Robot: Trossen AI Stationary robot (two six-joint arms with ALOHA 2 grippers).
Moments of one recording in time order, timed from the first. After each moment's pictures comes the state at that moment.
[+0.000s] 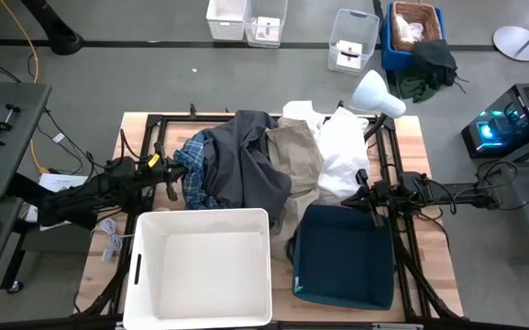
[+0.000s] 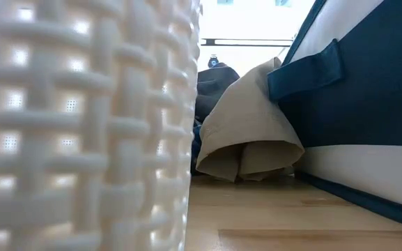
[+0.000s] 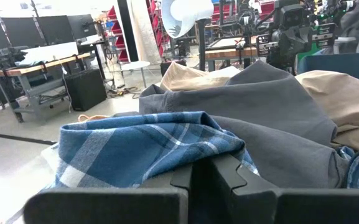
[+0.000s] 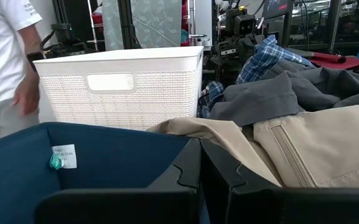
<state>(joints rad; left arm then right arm) 0.23 0.00 0.17 -0.22 -0.15 0.15 0.05 0.03 0.01 0.04 -0.16 0.04</state>
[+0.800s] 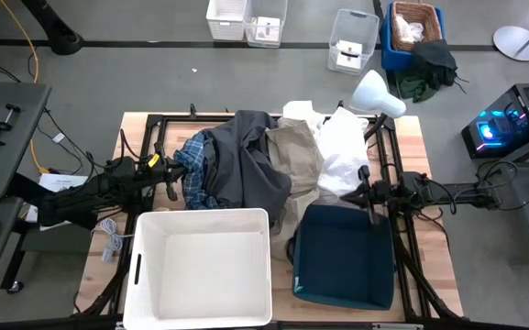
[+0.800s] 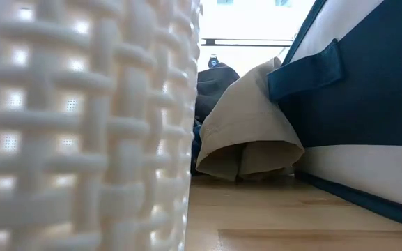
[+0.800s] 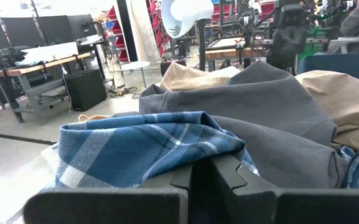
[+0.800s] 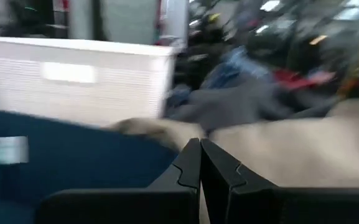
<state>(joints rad) 0.23 0.00 0.17 -0.22 -0.15 0.15 0.04 0.03 0.01 0.07 -0.02 -0.12</state>
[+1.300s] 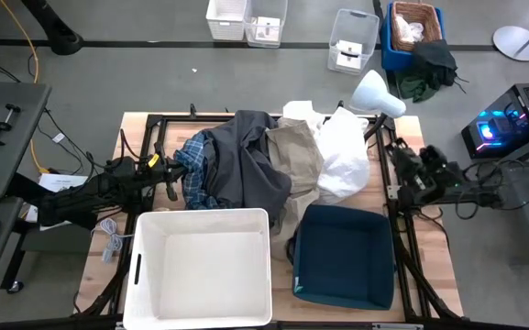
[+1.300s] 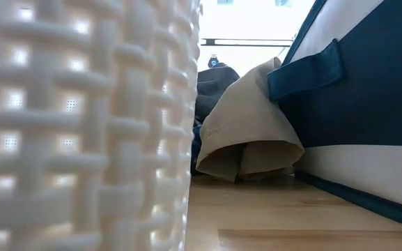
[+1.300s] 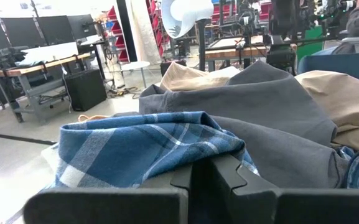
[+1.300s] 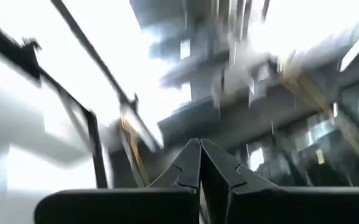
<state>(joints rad) 0.23 0.00 0.17 -0.22 -0.15 0.15 0.04 0.16 0.18 0.78 0.16 0.32</state>
